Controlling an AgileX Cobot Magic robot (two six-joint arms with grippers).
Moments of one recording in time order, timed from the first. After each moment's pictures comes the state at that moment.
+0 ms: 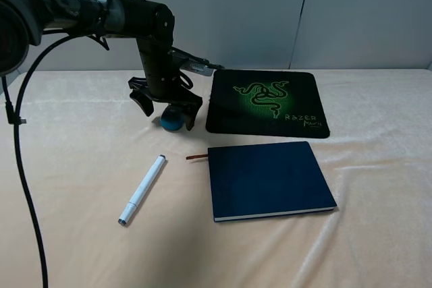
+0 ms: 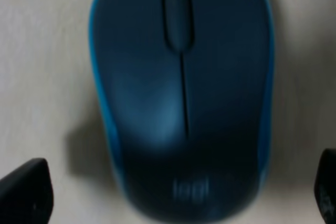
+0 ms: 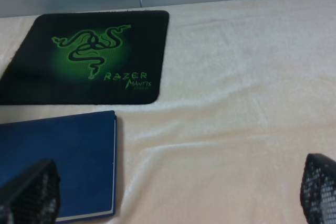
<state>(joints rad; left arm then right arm) -0.46 2.35 -1.83 0.08 0.92 -0.04 0.00 -0.01 -0.50 0.06 1.03 0.01</state>
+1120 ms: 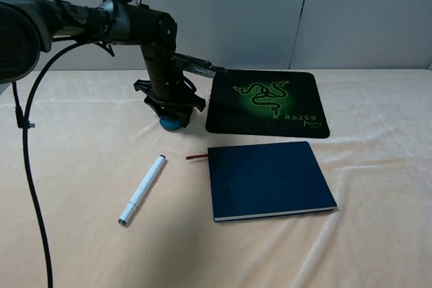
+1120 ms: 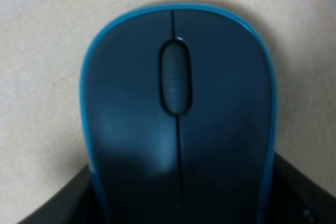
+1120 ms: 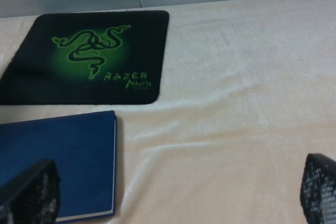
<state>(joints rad) -0.46 2.38 -1.84 0.08 0.86 -0.03 0.00 -0.01 -0.50 0.06 1.03 0.01</state>
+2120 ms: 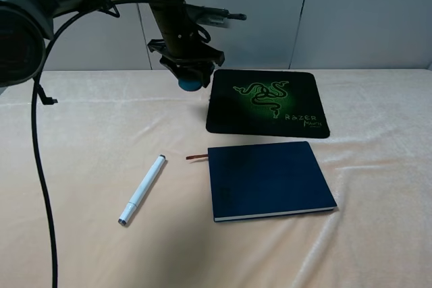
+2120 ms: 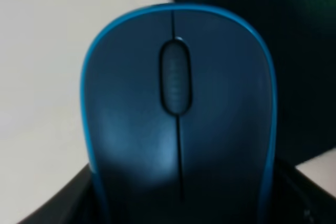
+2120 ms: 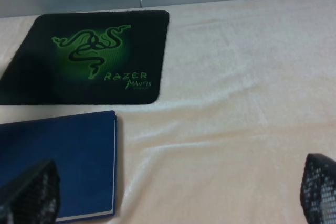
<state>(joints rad) -0.49 2.39 -2.18 -0.02 1.06 0.02 0.00 -0.01 -0.50 0.06 1.03 0.01</state>
